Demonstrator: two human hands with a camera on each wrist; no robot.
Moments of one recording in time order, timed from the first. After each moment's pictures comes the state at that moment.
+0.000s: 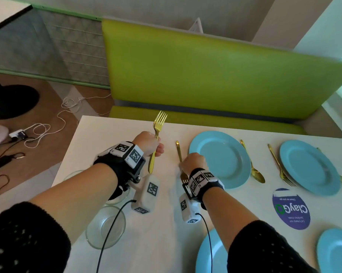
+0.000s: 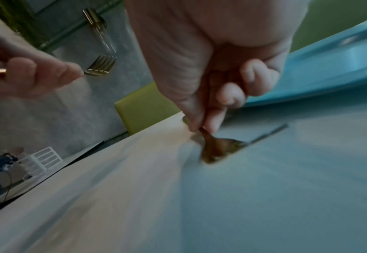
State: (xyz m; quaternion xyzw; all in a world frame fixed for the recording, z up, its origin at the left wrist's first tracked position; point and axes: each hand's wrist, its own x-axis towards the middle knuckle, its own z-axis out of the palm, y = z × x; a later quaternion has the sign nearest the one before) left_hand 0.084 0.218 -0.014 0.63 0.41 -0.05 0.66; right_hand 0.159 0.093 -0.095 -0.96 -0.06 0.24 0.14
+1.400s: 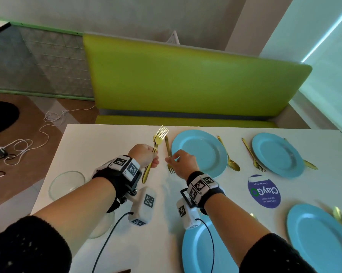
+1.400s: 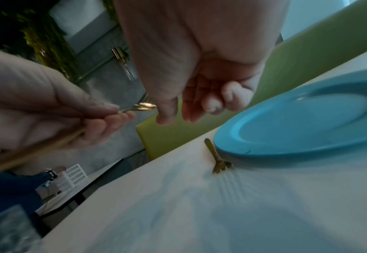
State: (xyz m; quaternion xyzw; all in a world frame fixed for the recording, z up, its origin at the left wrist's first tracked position) left_hand 0.060 0.172 -0.014 0.68 0.37 -0.05 0.63; right_hand 0.124 0.047 -0.045 -0.93 -0.13 0.21 0.29
